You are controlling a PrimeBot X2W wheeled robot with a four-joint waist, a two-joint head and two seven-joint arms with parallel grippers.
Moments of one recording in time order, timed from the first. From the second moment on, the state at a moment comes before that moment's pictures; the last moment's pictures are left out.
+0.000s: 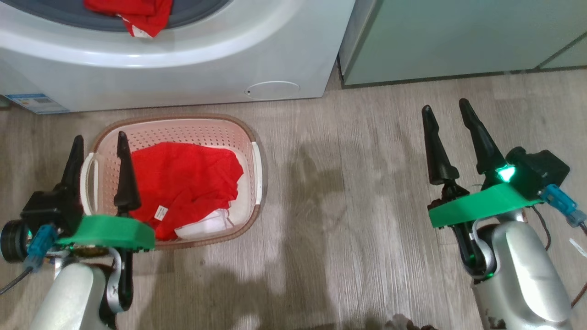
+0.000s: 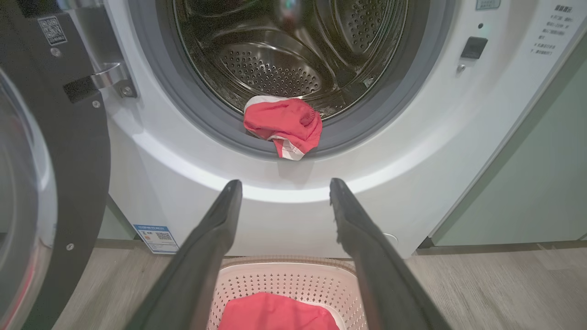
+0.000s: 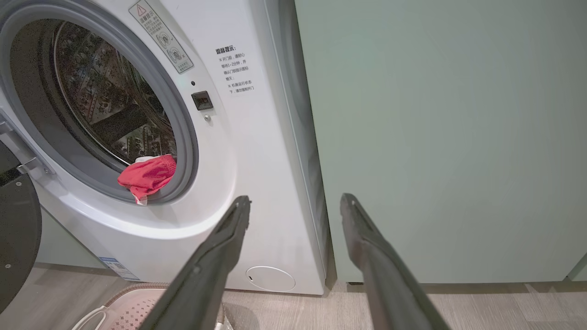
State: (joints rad) left arm -0.16 0.31 -0.21 0.00 -0.41 0.28 -0.25; right arm -0.27 -0.05 0.07 0.16 0.28 0.13 -0.24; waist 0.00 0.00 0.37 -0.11
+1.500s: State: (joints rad) left arm -1.19 0.65 -0.41 0.67 -0.28 -0.06 0.54; right arm -0.39 -0.05 0.24 0.12 0.49 0.13 -0.25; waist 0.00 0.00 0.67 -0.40
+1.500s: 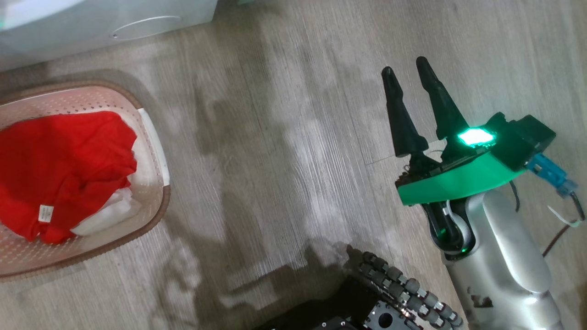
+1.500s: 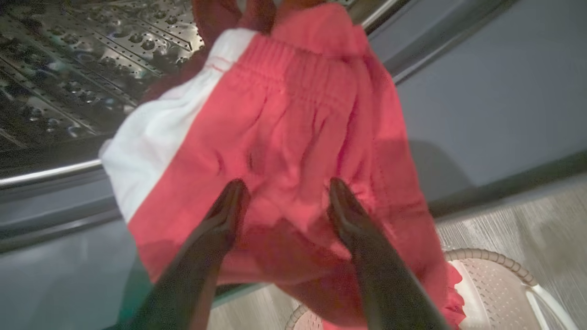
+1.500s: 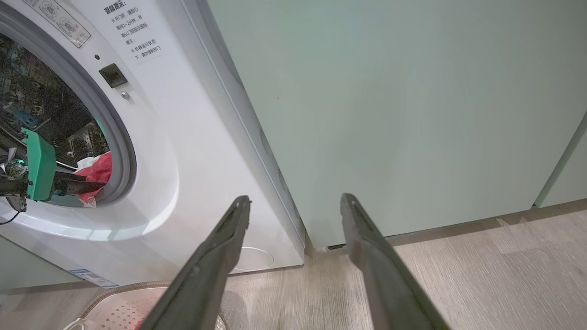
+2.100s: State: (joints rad) left arm -1.32 0.68 -0.41 0.57 -0.26 -0.03 0.50; right arm -0.40 -0.05 0.25 0.08 0.51 0.13 -0.25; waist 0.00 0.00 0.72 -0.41
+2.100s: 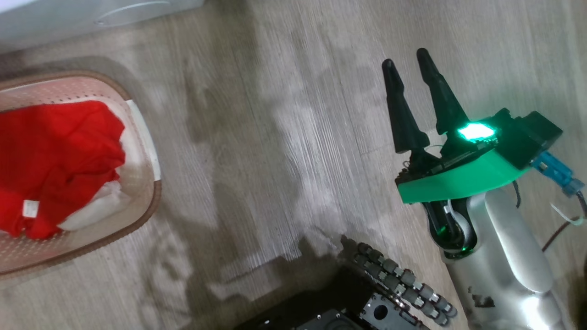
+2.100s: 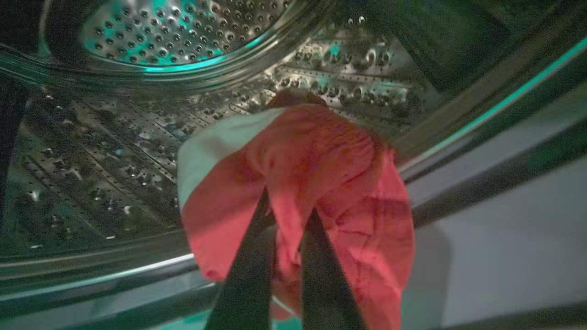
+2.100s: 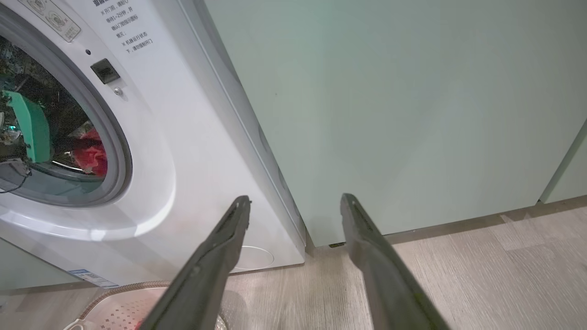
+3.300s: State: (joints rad) left arm -1.45 0.69 -0.33 0.71 -0.29 0.04 0.14; right arm -0.43 -0.05 0.27 0.05 0.55 0.13 -0.25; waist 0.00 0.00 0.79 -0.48
